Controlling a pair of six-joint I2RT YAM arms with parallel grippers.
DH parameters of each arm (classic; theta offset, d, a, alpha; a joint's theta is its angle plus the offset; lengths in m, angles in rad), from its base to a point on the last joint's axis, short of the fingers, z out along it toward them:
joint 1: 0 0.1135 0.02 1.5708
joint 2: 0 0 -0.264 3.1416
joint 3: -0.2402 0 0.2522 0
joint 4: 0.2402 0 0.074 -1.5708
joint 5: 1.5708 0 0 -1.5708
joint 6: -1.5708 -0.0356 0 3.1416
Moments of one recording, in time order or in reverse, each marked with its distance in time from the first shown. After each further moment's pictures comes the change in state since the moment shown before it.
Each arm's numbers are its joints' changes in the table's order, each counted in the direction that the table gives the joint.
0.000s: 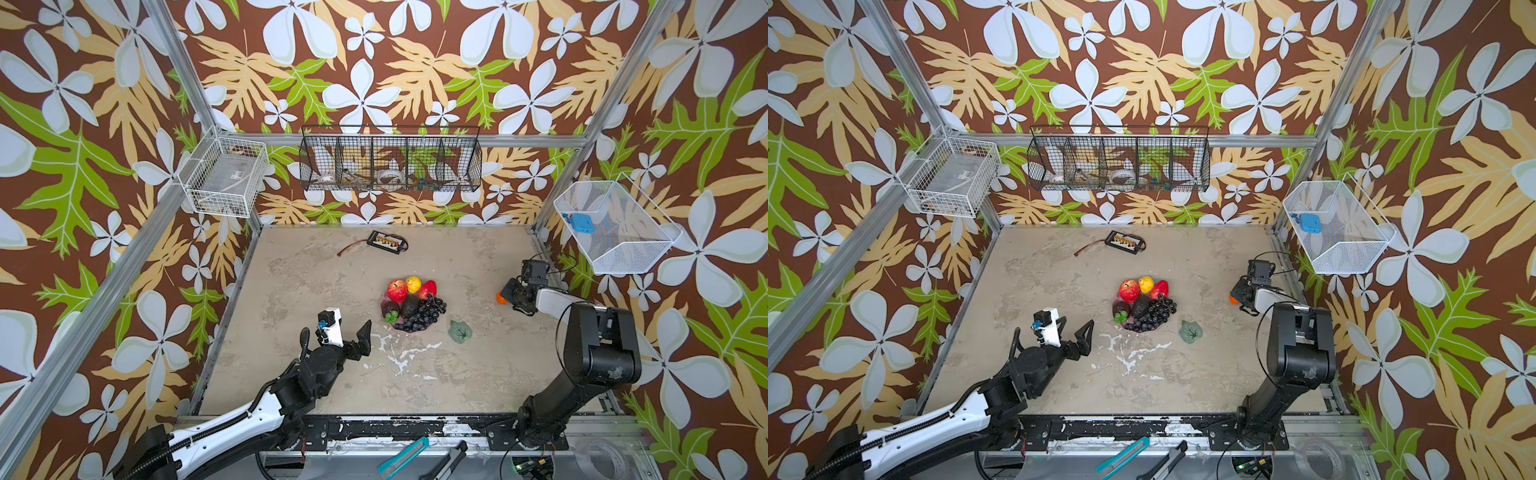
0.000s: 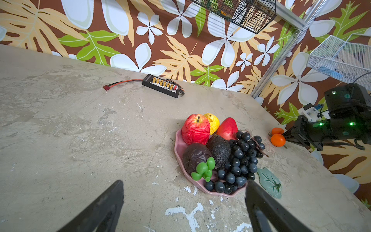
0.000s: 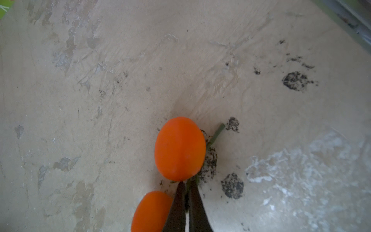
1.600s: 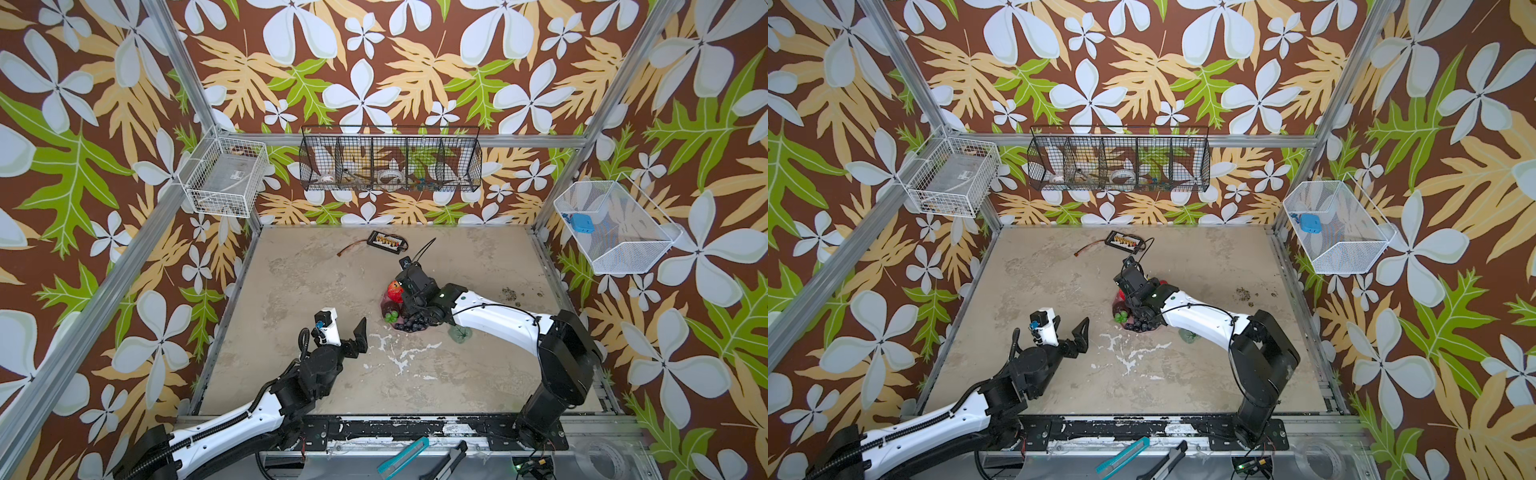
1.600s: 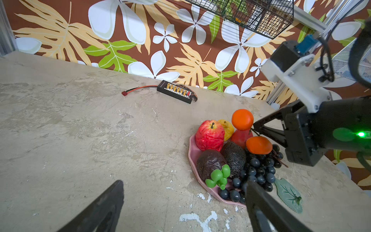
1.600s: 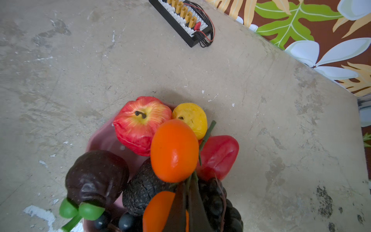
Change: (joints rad) left arm 0.000 0.000 0.003 0.000 -0.090 -0.019; right arm 0.977 -0.049 -0.365 0.294 0.474 0.319
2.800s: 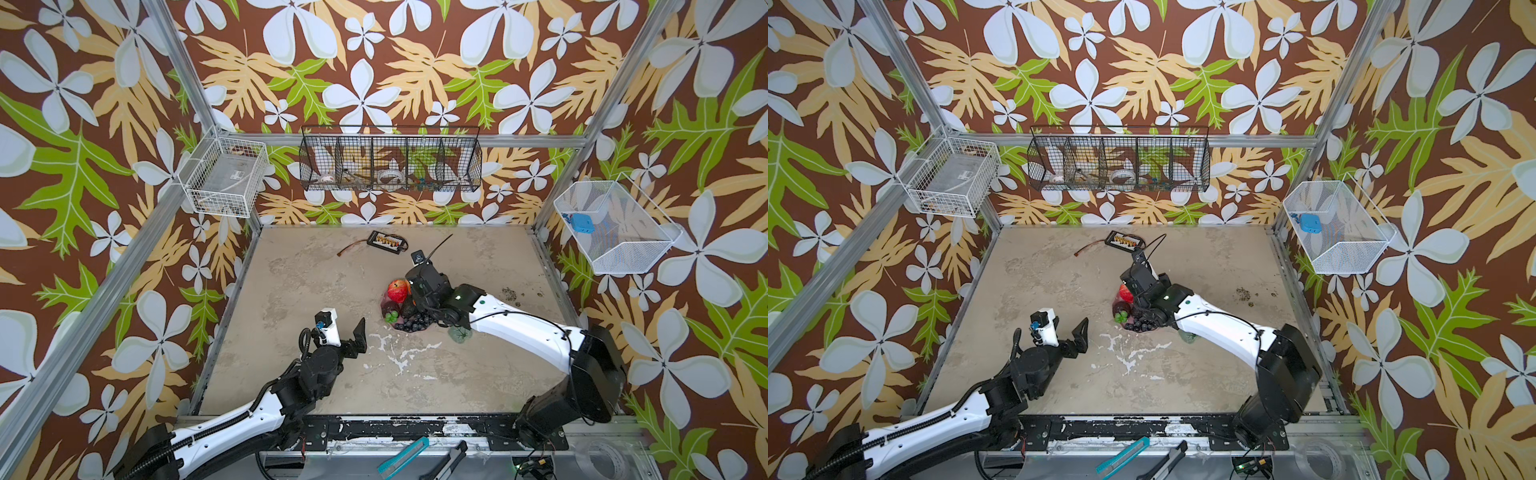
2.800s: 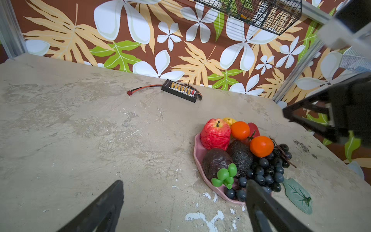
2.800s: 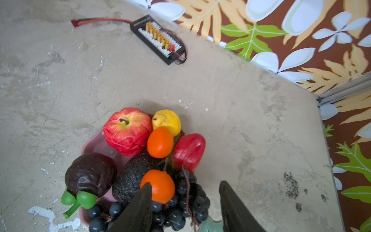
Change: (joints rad) left arm 0.000 -0.012 0.006 -0.002 -0.034 -0.011; right arm -0.022 0.236 0.070 0.027 0.097 -0.021
